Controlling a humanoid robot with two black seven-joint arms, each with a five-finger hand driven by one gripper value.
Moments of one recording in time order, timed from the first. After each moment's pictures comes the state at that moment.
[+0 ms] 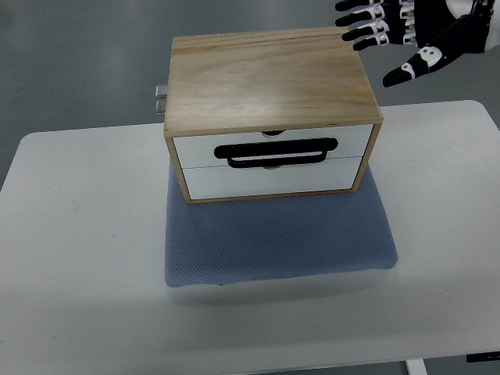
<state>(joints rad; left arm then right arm) -0.02 0.00 0.14 -0.14 0.10 -0.07 -0.05 1.76 -1.03 -0.28 1.45 -0.18 0.59 0.18</state>
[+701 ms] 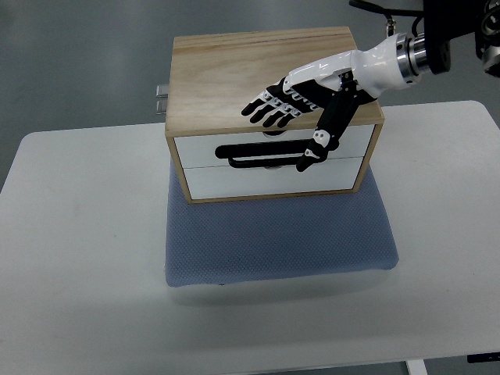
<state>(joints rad) -0.02 0.00 0.14 -0.14 0.10 -0.07 -0.05 1.99 -0.59 -0.64 1.46 -0.18 0.45 0.19</state>
